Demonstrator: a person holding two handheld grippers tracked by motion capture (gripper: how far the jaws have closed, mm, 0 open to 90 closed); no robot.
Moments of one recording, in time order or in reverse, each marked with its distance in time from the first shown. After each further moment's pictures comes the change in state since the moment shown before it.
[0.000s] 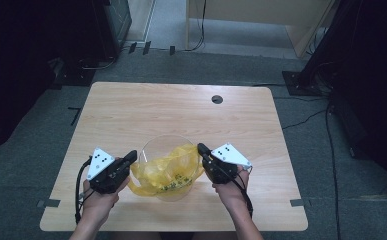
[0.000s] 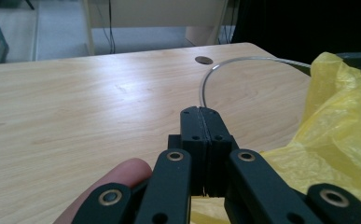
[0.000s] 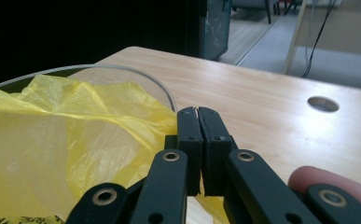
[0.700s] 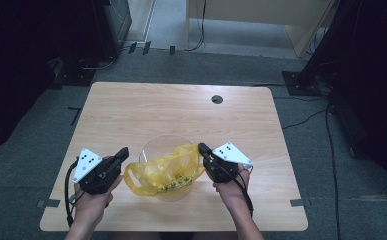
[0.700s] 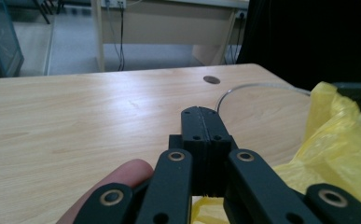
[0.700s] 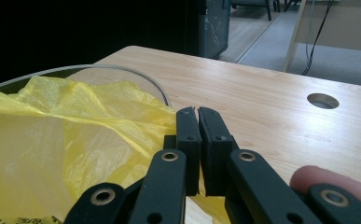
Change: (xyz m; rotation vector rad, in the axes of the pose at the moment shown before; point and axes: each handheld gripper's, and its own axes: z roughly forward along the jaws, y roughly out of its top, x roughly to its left) left arm 0.012 0.009 -0.021 -0.085 0.030 -0.041; right arm -0.003 0.001 0.000 0.004 0.000 0.009
